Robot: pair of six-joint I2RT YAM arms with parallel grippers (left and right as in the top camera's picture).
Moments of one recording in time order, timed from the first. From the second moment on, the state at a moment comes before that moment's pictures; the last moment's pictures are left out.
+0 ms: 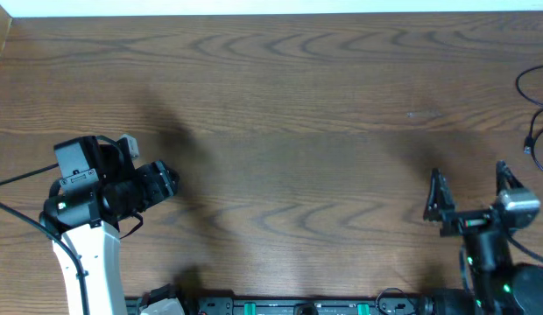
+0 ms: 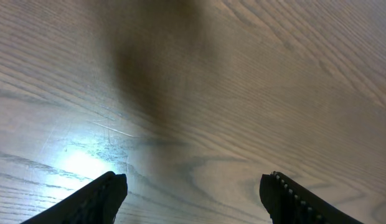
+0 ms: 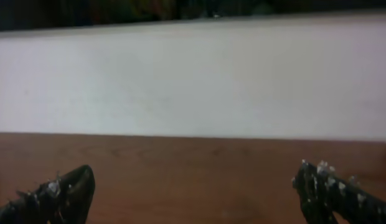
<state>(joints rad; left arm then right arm) 0.35 1.08 0.95 -1.05 0.36 -0.12 -0.06 0.15 0.47 -0.28 -0.16 0.10</state>
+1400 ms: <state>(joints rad) 0.35 1.08 0.95 -1.05 0.36 -0.12 -0.06 0.16 0.11 -0.34 -0.07 0.29</state>
